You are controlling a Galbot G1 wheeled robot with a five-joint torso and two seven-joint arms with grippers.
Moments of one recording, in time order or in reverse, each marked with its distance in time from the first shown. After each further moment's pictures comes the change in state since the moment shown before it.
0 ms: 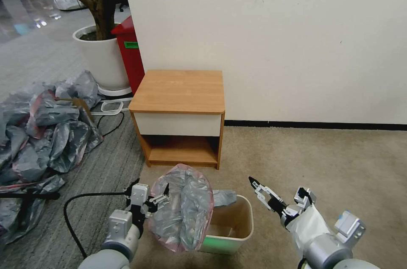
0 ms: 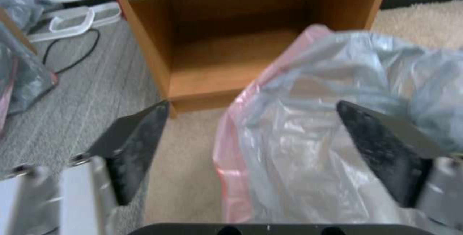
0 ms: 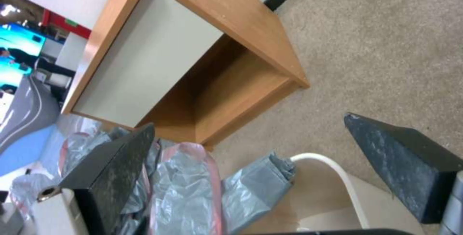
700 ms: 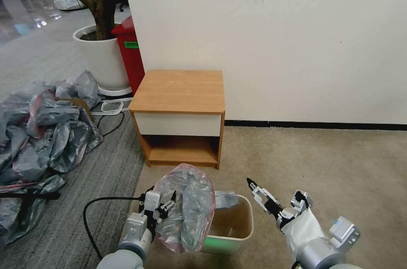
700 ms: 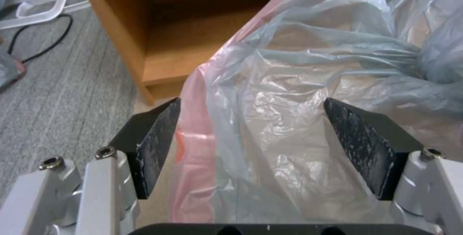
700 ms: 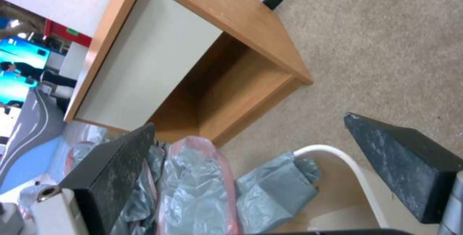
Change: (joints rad) left arm -0.062 -0.013 0.078 0.102 0.032 -0.016 0.008; right arm -0.009 0.060 -0.056 -0.022 -0.056 0.040 -0.018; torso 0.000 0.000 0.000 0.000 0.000
